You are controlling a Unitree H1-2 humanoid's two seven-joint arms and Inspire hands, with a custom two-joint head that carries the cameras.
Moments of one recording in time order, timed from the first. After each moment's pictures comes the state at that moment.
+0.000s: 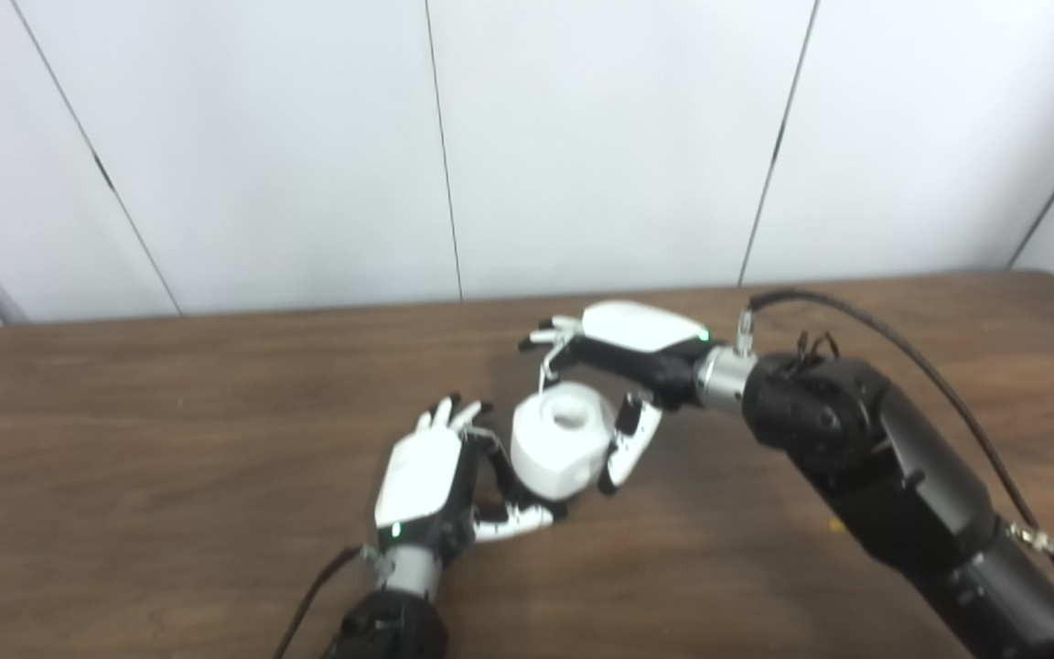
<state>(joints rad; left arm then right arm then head) -0.20 0.07 -0.44 0.03 0.86 0.30 0.09 -0.61 -0.40 0.41 -0.17 -0.62 0.18 0.70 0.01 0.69</state>
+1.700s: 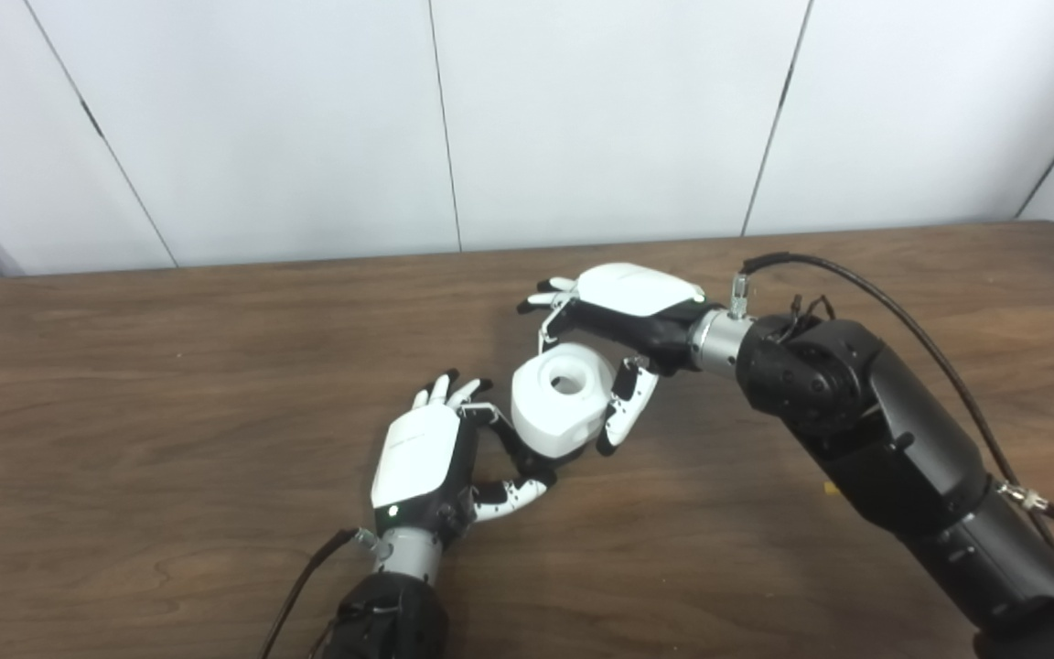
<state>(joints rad) -0.12 0.07 -0.45 -0.11 0.90 0.34 0.02 -0.60 -0.40 0.44 -0.15 -0.65 0.15 0.68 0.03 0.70</state>
